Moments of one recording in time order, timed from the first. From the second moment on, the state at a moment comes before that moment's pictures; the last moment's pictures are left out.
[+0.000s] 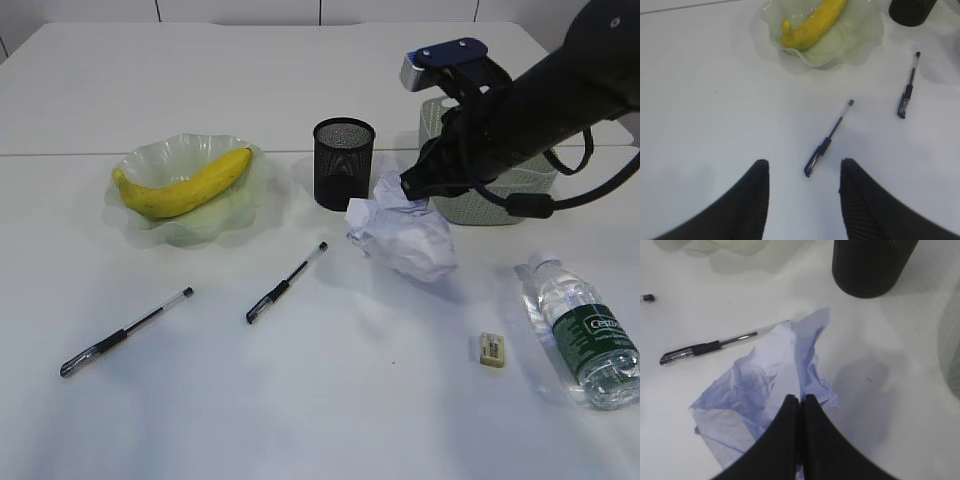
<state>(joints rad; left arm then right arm) -0.18 0.77 -0.71 -0.02 0.71 -0.04 0.26 1.80 -1.28 0.54 0.58 -0.75</state>
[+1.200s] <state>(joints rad) -0.18 0.77 -0.71 -0.01 0.67 -0.04 0.08 1.77 -1.49 0.54 0.49 -0.69</state>
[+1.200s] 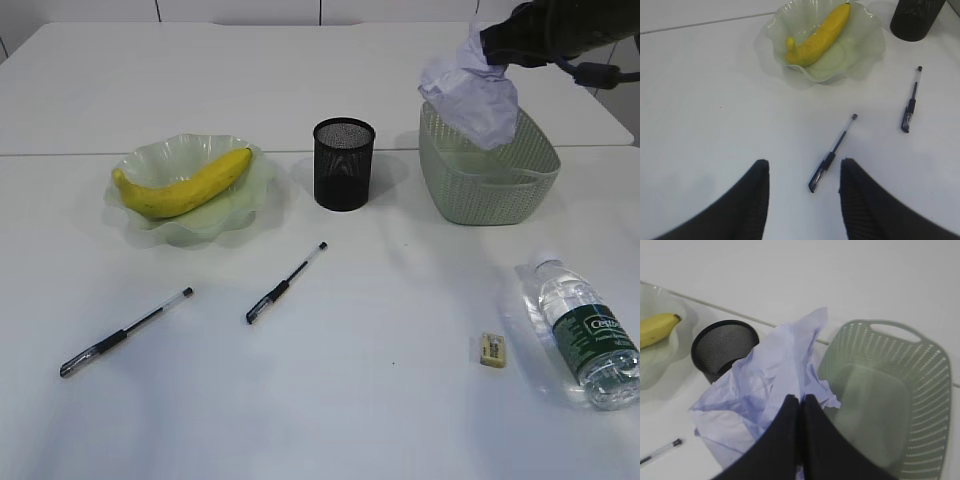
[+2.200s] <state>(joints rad) -0.18 0.77 -0.71 0.00 0.66 -0.04 0.04 2.03 -1.66 0.53 0.30 -0.69</state>
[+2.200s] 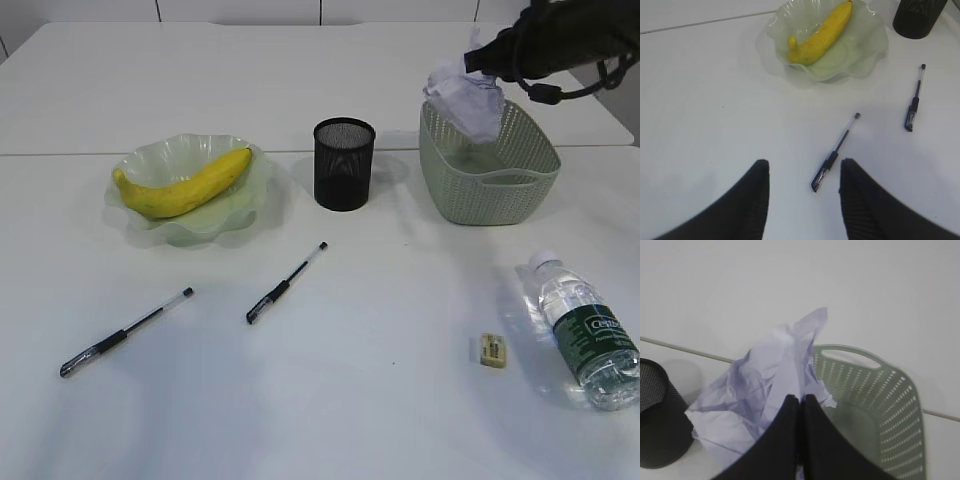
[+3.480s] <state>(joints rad) -0.18 0.77 -0.71 0.00 0.67 -0.04 0.01 2.05 -1.66 0.52 0.25 -0.69</state>
